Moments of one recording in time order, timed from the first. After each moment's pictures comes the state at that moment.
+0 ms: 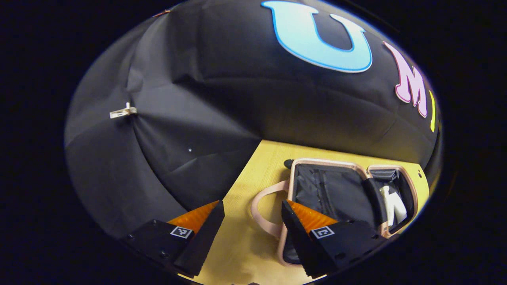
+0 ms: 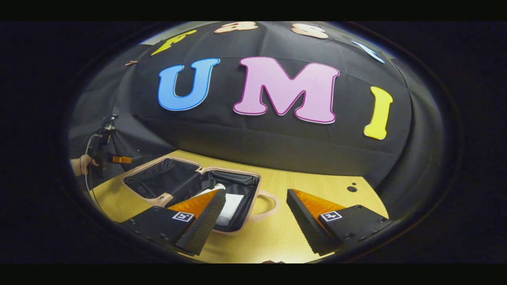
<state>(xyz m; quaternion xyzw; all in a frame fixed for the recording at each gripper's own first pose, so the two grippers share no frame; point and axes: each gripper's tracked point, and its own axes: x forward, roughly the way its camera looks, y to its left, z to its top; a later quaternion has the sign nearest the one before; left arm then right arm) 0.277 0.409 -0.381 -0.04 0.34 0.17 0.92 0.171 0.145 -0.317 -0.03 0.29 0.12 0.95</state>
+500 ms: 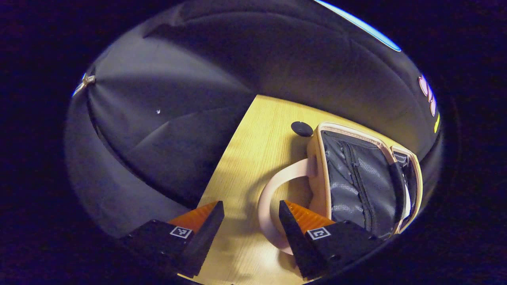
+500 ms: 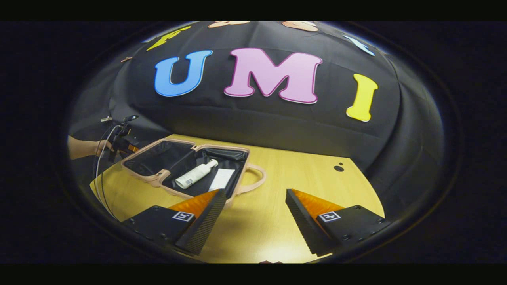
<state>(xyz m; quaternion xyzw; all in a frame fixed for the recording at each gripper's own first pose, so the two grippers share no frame) 0.311 0.415 -0.471 -0.11 0.47 0.10 0.87 0.102 0.098 -0.331 -0.03 0.35 0.08 0.93</state>
